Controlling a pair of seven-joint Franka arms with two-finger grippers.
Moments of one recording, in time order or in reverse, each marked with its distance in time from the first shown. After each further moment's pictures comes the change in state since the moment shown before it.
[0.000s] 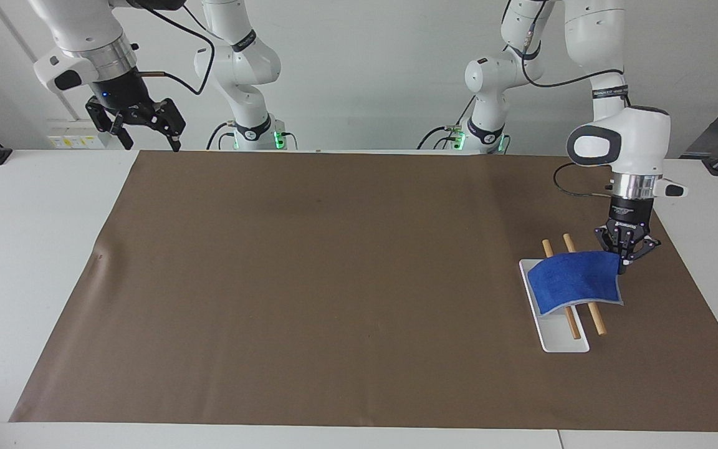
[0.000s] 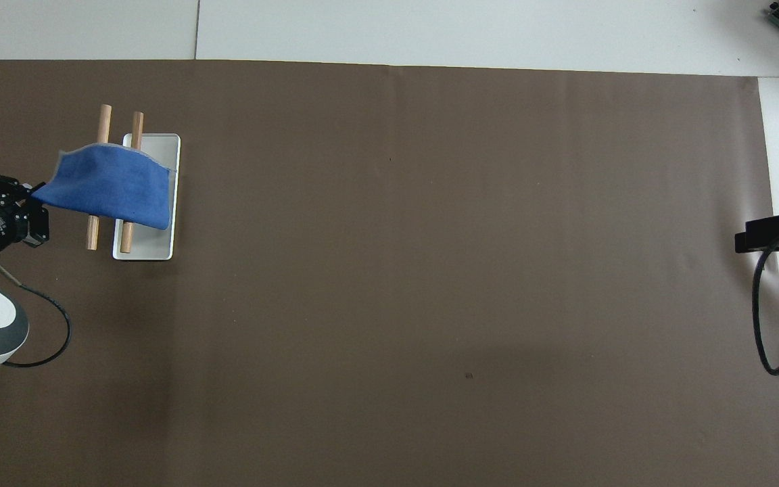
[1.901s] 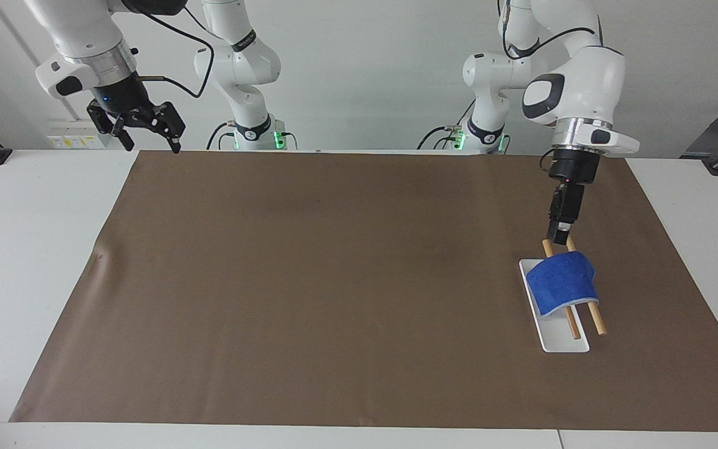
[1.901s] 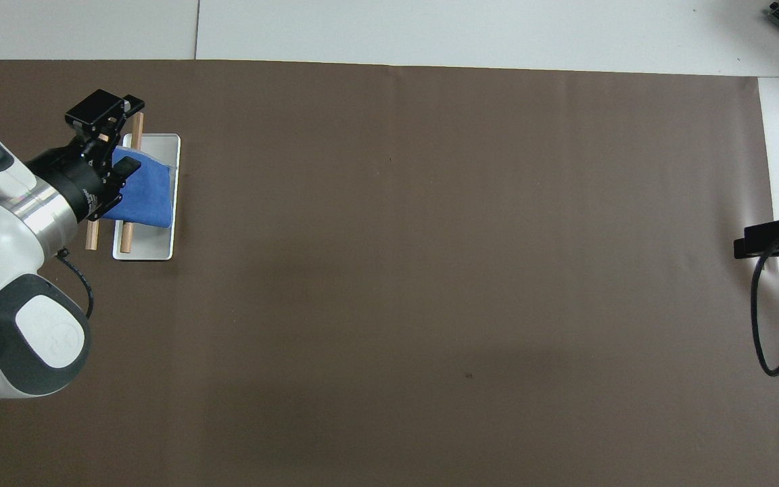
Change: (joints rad) left arm -0.328 -0.171 -0.033 0.143 0.178 -0.157 0.513; right arm -0.011 -0.005 -0.001 -0.022 0.000 -0.005 0.000
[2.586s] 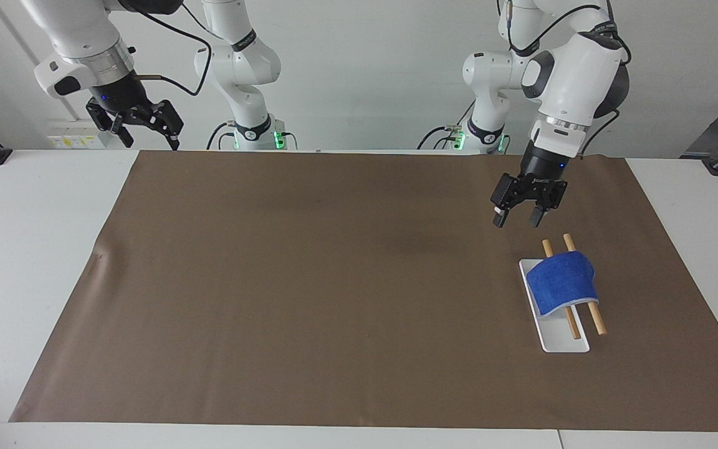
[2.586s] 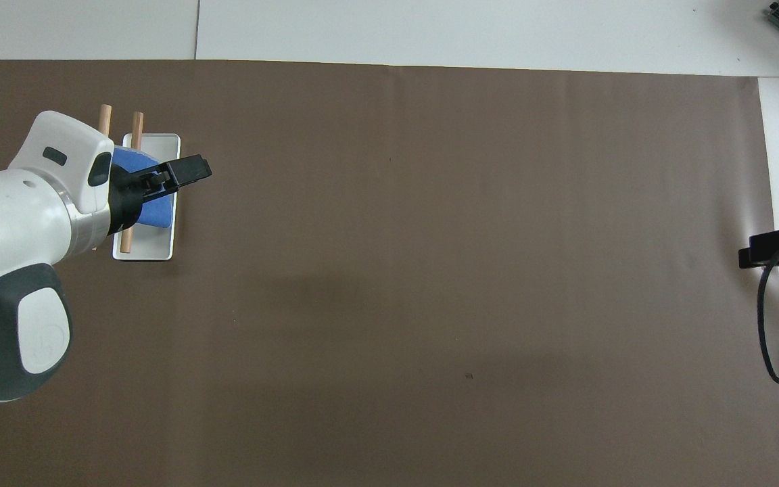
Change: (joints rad) left arm 0.003 -0.002 0.018 0.153 0.270 -0.546 0.607; right arm -0.003 -0.008 -0.008 -0.008 0.000 -0.030 0.000
